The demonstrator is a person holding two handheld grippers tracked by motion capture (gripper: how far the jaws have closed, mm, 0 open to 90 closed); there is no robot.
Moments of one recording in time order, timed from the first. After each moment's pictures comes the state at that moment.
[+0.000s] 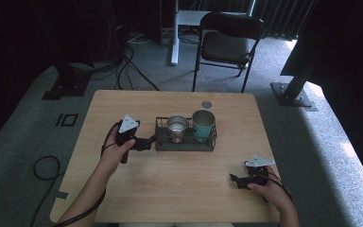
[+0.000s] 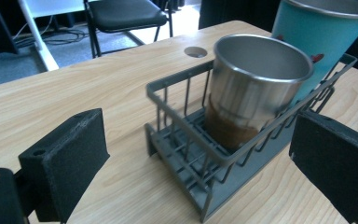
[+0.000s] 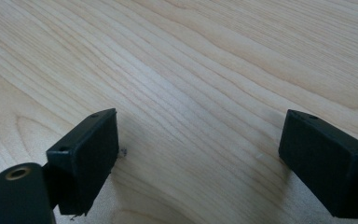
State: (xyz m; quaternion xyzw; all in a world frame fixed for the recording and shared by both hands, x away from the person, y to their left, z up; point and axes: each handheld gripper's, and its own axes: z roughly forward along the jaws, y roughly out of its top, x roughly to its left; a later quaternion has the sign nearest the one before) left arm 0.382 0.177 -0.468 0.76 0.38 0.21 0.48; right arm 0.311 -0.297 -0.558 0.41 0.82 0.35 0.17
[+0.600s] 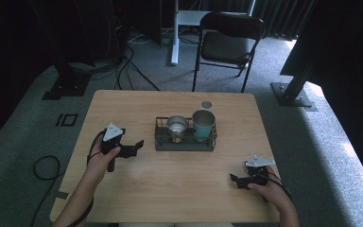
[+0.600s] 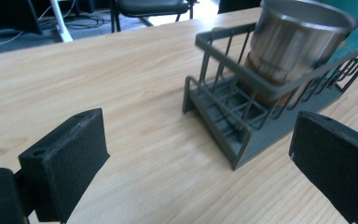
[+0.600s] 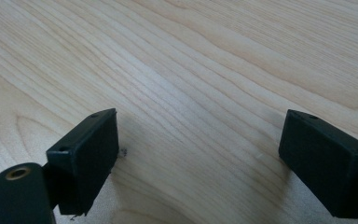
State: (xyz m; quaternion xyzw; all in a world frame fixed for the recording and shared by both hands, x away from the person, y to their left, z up) left arm 0.361 0.220 -0.491 0.75 0.42 0.22 0.47; right arm 0.311 -0.297 -0.558 0.41 0.82 0.35 0.17
